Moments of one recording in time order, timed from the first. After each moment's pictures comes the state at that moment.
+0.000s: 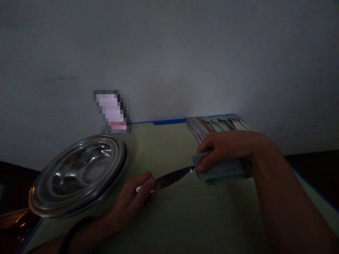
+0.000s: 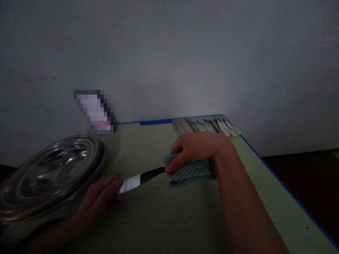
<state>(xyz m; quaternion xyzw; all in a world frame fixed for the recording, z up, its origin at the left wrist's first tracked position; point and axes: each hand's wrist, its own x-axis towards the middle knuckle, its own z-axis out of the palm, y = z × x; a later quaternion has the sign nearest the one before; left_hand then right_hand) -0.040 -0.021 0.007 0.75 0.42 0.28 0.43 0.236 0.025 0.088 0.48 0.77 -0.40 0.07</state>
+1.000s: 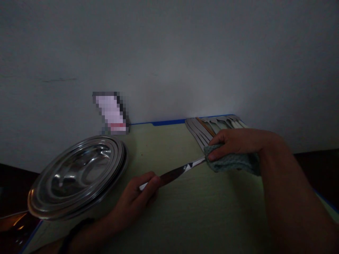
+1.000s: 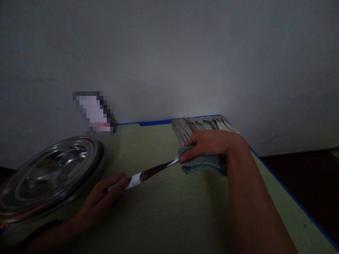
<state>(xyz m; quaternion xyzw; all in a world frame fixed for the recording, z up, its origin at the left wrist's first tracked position) -0.034 -0.020 0.007 0.70 0.47 0.24 0.48 0.271 0.022 0.079 0.54 0.71 -0.44 0.02</state>
